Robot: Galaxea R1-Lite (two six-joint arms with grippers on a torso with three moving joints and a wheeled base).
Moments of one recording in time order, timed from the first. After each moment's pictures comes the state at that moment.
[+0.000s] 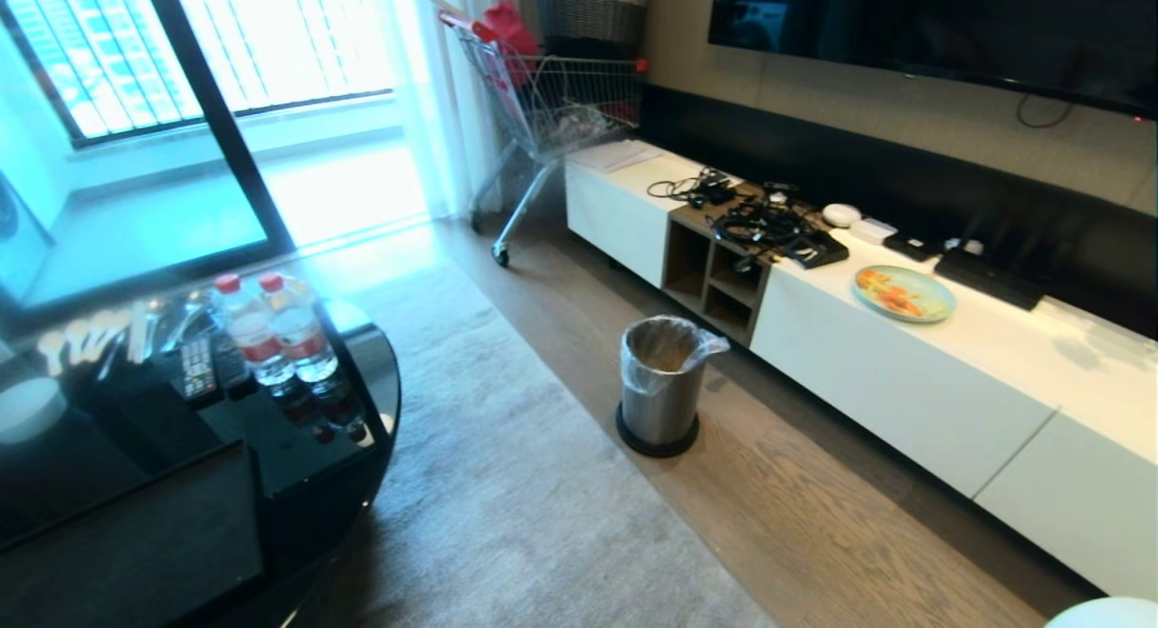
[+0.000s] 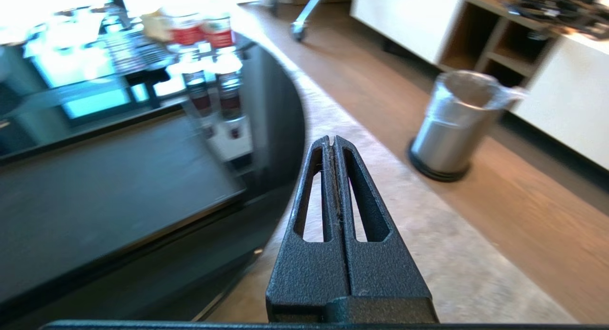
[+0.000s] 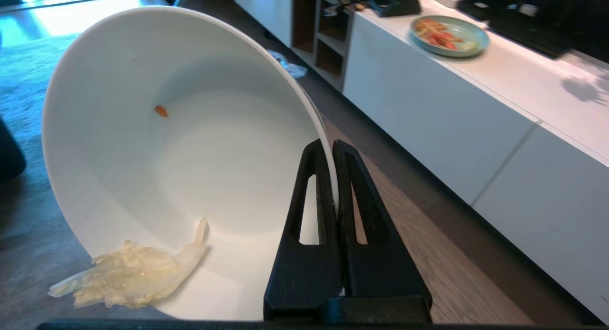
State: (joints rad) left arm 0.00 0.00 0.00 0.00 0.01 -0.08; right arm 0.00 0.00 0.00 0.00 0.03 -0.07
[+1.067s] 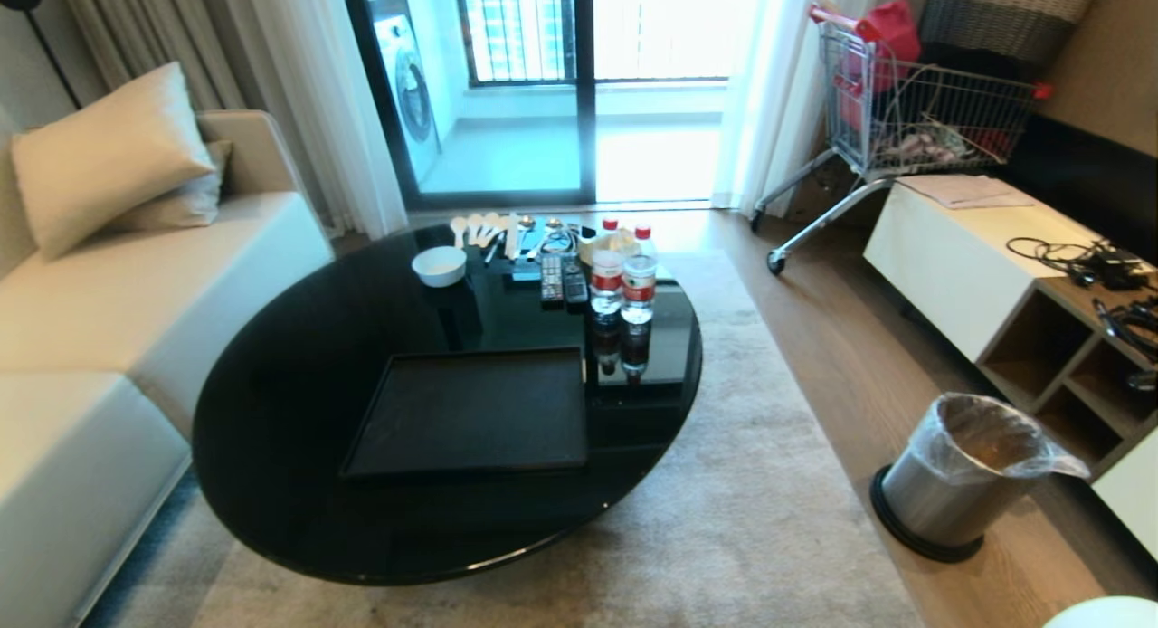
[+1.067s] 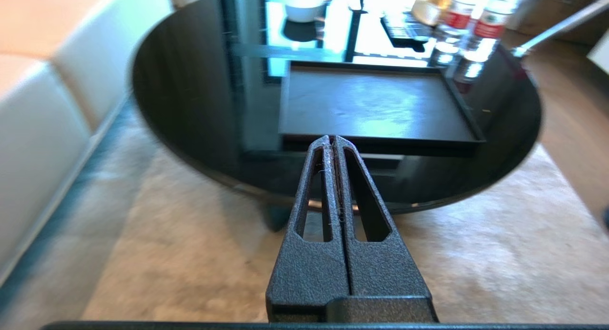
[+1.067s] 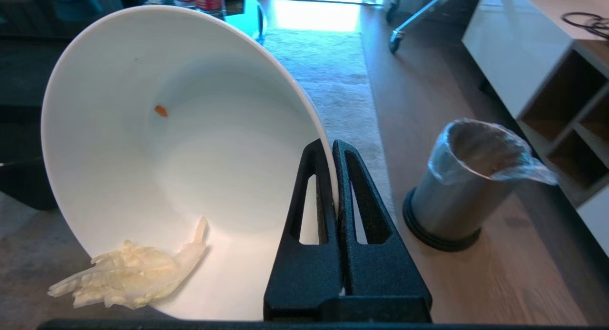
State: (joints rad) left arm 0.00 0.00 0.00 0.00 0.01 -0.08; right arm 0.00 0.00 0.00 0.00 0.03 -0.07
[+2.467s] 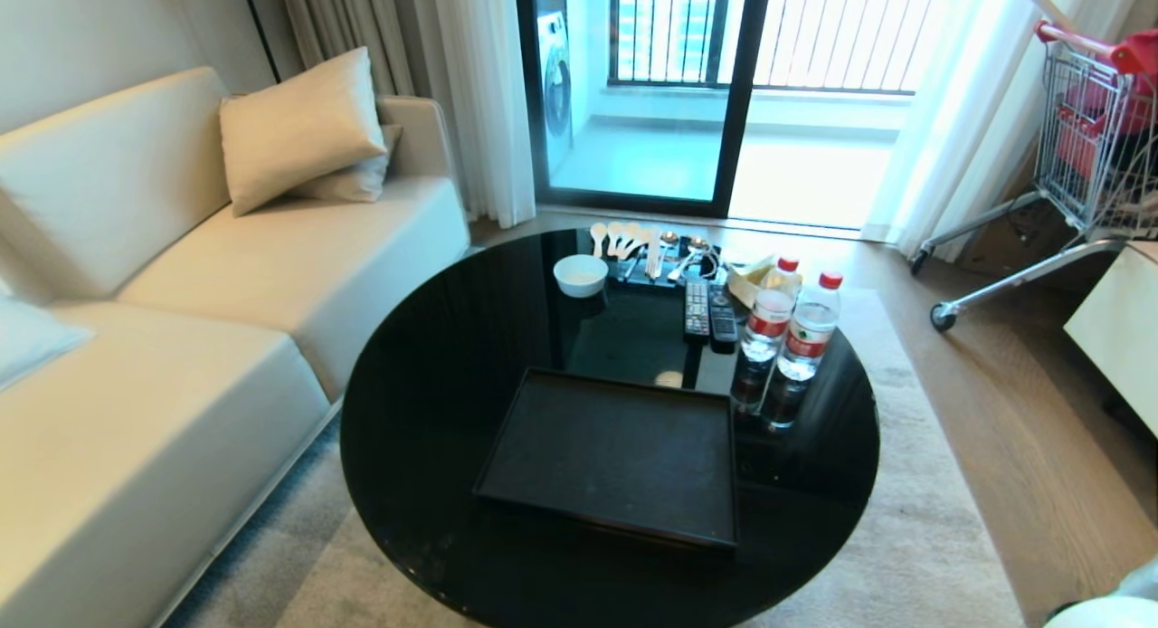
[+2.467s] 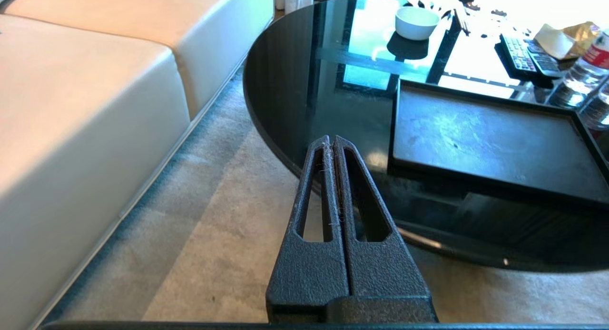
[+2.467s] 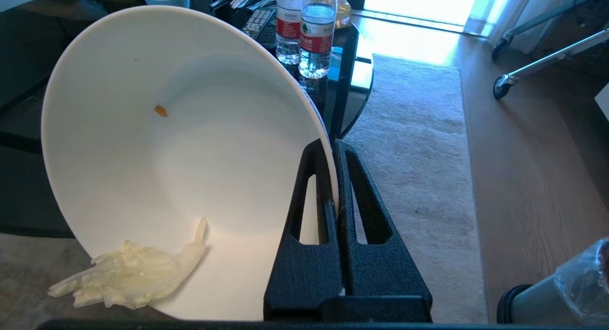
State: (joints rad) left arm 0.00 0.00 0.00 0.00 0.01 -0.08; right arm 0.00 0.00 0.00 0.00 0.03 -0.07
